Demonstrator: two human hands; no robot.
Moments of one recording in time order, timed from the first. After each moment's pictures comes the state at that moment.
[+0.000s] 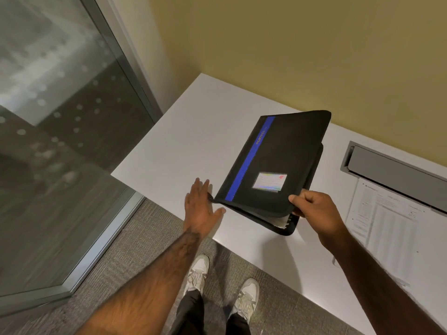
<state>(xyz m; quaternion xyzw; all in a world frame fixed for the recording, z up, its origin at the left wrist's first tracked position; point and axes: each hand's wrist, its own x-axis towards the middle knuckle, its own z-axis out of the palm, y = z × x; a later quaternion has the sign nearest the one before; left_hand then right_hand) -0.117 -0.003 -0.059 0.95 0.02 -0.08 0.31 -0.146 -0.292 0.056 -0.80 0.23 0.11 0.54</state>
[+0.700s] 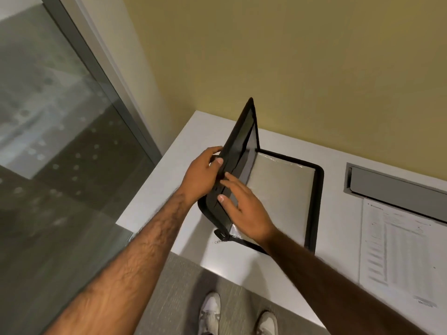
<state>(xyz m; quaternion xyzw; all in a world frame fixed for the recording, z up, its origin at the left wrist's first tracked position) 0.042 0.014 0.122 0.85 -0.08 -0.10 0.50 -0.047 -0.123 0.077 -0.88 -0.05 0.03 0.47</state>
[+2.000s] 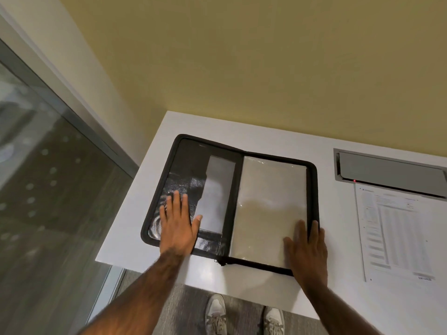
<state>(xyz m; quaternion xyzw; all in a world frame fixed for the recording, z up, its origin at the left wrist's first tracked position) 0.037 0.078 -0.065 0.99 -0.13 -0.08 0.05 -0.150 -0.221 -0.079 -0.93 0.33 0.10 0.14</state>
